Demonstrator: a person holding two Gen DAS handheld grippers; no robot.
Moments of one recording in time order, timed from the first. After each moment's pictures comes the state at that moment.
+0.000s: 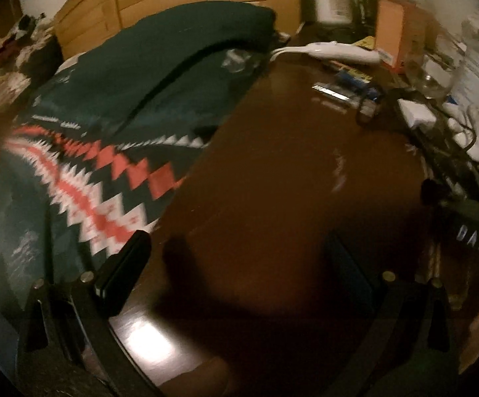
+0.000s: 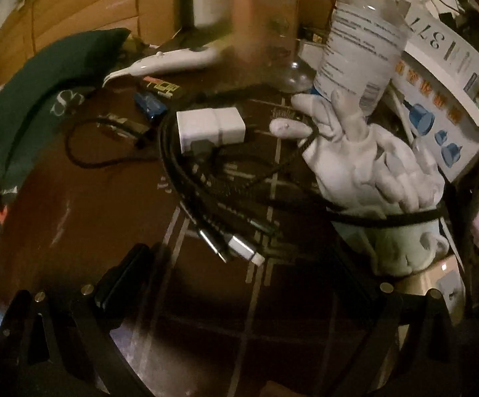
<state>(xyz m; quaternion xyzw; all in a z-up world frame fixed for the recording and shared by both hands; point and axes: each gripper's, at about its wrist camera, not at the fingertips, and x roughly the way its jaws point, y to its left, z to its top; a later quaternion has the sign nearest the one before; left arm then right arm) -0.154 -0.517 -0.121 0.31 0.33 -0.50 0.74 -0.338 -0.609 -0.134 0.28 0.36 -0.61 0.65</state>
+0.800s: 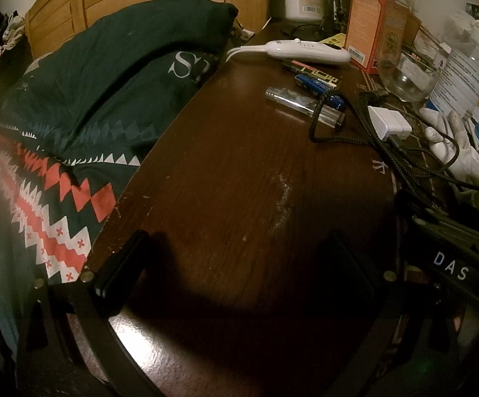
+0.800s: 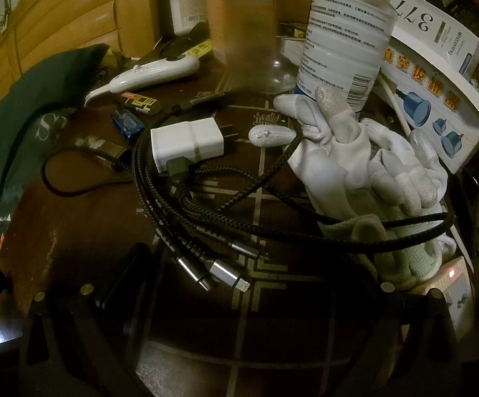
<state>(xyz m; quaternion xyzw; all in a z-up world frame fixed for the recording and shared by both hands) -0.166 -0.562 -0.143 0.29 0.36 -0.54 0.70 -0.348 -0.626 -0.137 0.31 0.32 -0.62 0.64</state>
